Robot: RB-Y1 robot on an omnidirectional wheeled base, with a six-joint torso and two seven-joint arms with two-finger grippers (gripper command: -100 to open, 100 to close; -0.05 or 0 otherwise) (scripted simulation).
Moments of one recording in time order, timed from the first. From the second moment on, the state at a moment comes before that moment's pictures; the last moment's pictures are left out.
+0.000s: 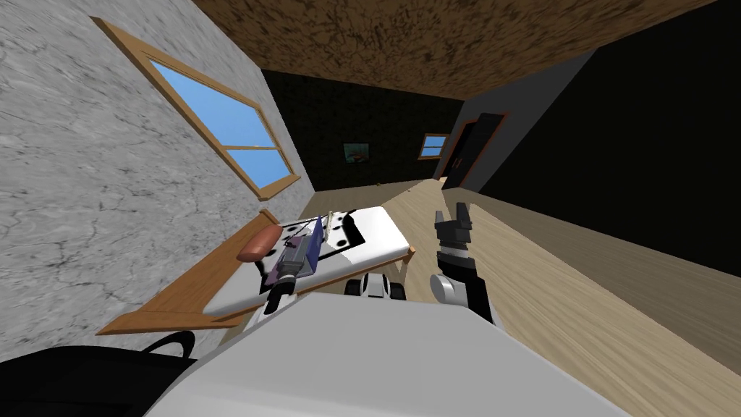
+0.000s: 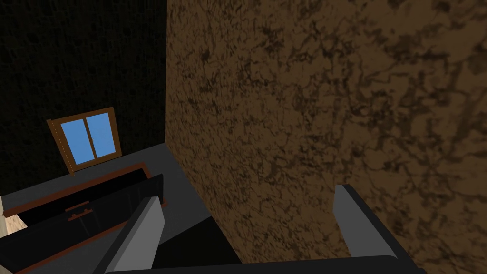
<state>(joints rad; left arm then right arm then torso) 0.35 0.16 0.45 -1.29 -0.03 -0.32 1.06 0.47 -0.02 0.04 -2.27 -0.09 -0.41 0.07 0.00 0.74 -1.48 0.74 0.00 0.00</state>
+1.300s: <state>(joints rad) 0.43 0.17 0.39 -1.31 0.01 -0.38 1.04 0.47 -0.02 0.04 -2.27 -0.09 -0.41 0.07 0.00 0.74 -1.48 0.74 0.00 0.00</state>
